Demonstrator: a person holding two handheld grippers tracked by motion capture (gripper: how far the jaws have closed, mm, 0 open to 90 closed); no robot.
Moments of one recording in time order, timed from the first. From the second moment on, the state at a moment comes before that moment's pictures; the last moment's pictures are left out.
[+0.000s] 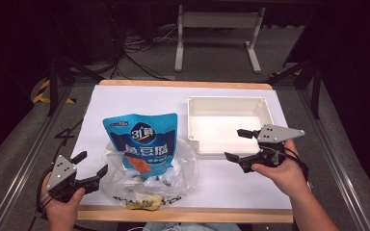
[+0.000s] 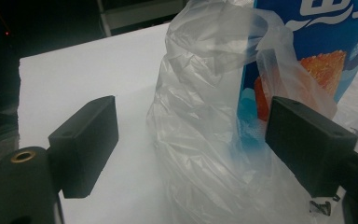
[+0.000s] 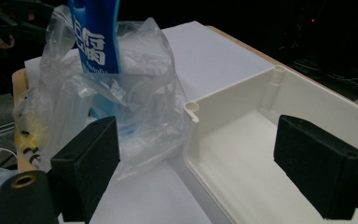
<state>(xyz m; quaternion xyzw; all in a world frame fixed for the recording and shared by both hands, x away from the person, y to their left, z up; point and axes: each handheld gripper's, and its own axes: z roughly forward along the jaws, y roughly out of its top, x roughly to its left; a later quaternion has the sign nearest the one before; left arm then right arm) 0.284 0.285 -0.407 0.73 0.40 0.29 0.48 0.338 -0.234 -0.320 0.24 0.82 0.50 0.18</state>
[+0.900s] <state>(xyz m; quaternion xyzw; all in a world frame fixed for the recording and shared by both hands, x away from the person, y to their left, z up) 0.284 0.285 -0.407 0.73 0.40 0.29 0.49 0.365 -0.166 -0.304 0.17 0.83 0.52 0.10</state>
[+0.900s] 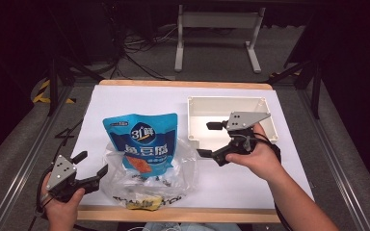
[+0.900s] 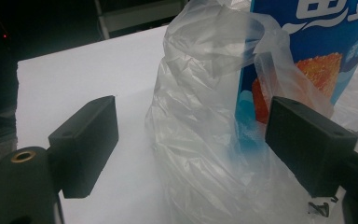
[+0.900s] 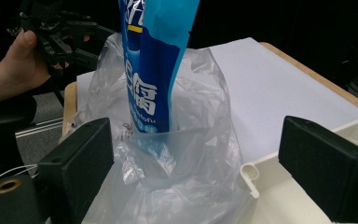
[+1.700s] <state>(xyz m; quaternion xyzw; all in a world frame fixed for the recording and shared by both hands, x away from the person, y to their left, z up) 0.285 0.286 -0.408 0.73 0.39 0.28 0.49 0.385 -0.101 -0.317 0.12 0.84 0.52 0.07</state>
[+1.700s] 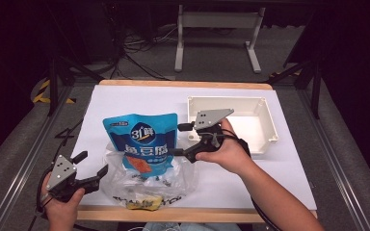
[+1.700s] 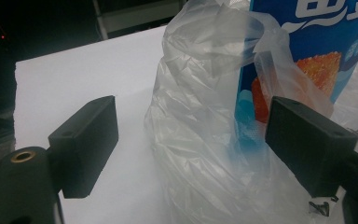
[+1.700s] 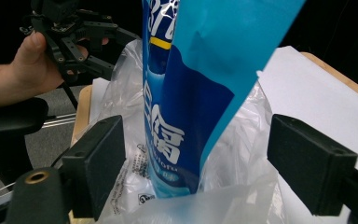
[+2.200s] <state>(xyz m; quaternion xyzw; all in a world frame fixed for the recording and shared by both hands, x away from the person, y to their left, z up) 0.285 0.286 -0.407 0.73 0.39 0.29 0.49 0.394 -0.078 -0.332 0.10 0.85 0.51 0.07</state>
